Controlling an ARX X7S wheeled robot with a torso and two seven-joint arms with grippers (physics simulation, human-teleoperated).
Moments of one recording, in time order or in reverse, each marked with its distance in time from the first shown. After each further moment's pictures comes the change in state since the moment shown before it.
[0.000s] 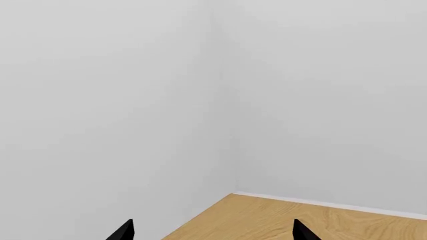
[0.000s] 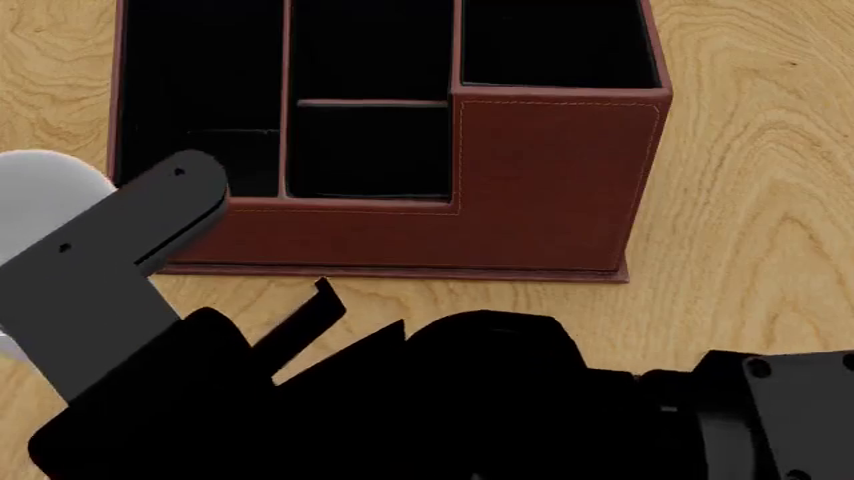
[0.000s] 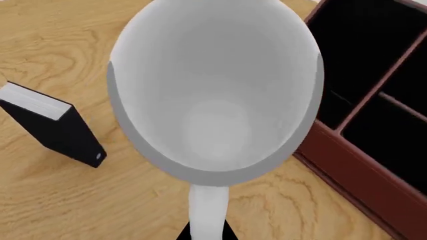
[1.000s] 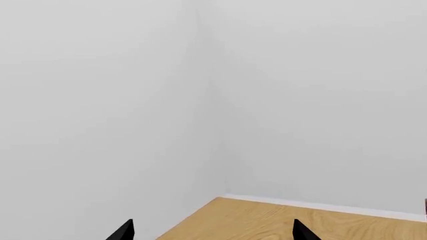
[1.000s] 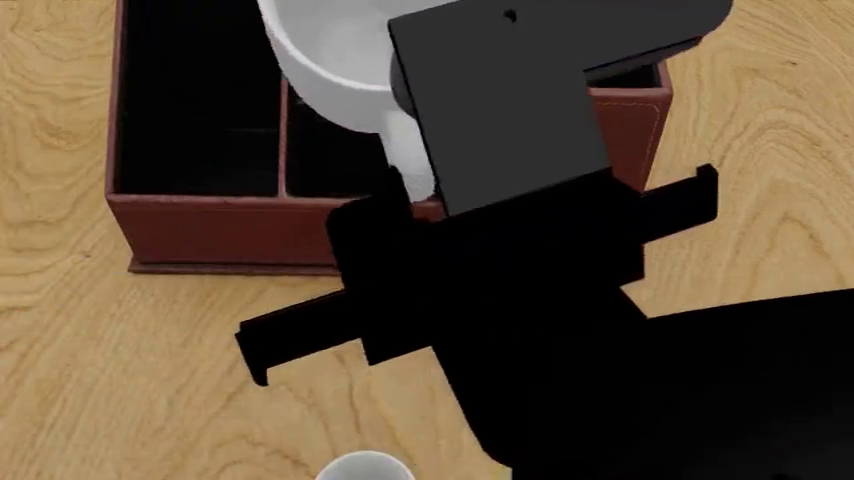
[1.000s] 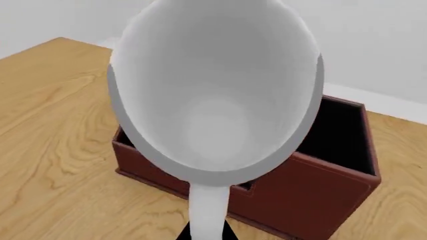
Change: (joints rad) left arm -0.138 -0.104 0.167 -0.026 -0.027 0.006 -0.075; right arm 0.113 0.461 0.192 -0.201 0.131 -0.079 0.195
